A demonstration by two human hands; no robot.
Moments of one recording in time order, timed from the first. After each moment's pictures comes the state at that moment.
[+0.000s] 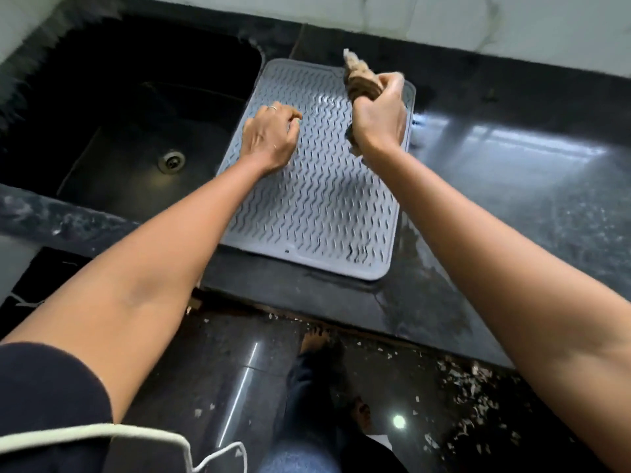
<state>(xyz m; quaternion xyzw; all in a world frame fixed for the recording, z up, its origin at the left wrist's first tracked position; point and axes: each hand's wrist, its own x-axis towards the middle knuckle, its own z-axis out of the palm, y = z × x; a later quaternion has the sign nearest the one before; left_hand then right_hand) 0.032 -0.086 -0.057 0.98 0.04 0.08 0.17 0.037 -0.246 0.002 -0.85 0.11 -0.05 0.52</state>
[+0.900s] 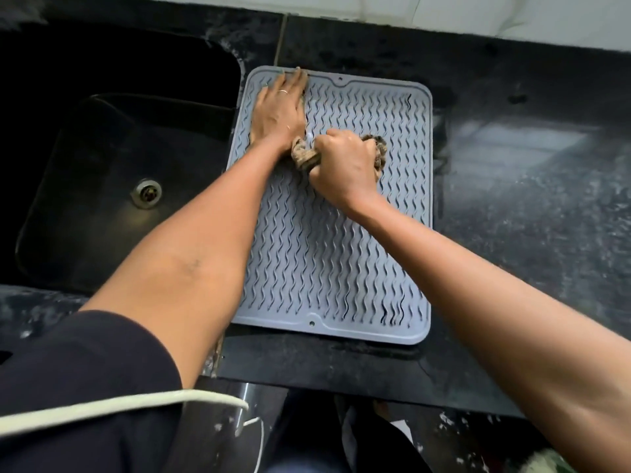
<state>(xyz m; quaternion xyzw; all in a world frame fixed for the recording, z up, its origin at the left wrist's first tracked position) 0.175 -0.065 -0.104 0.99 0.00 0.02 0.15 0.075 -0.191 -0.048 -0.97 -0.14 -0.03 0.22</state>
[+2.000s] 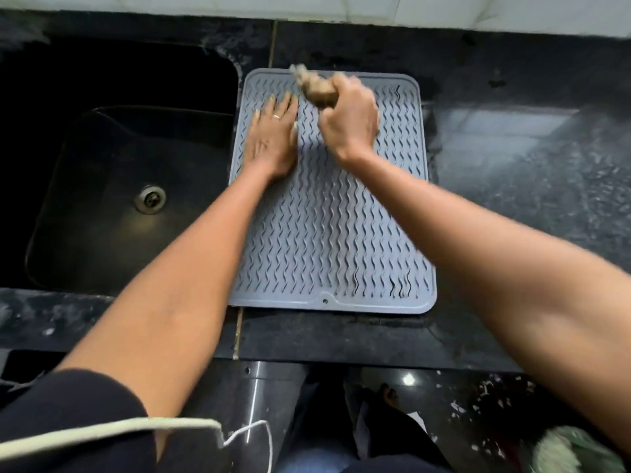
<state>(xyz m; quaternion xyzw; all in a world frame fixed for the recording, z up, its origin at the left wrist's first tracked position) 0.119 -0.057 -0.097 0.99 -0.06 -0.01 0.14 0.096 -0.183 -0.026 -0.94 0.05 -0.09 0.32</state>
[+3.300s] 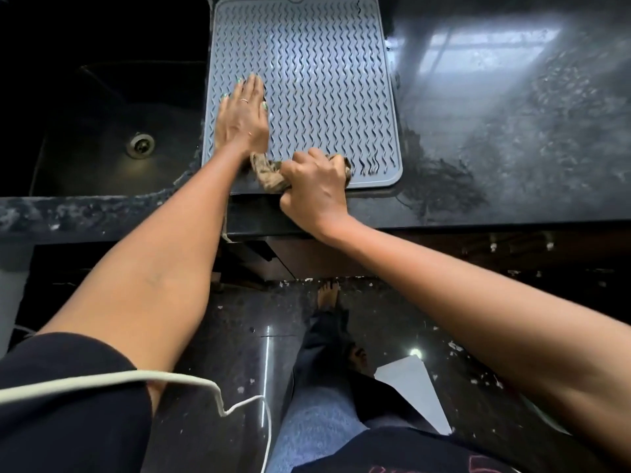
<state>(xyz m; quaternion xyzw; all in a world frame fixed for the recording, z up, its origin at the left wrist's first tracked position) -0.024 -0.060 -0.098 0.99 -0.02 -0.02 0.12 -0.157 -0.182 -0.066 -0.97 -0.10 -0.11 0.21</state>
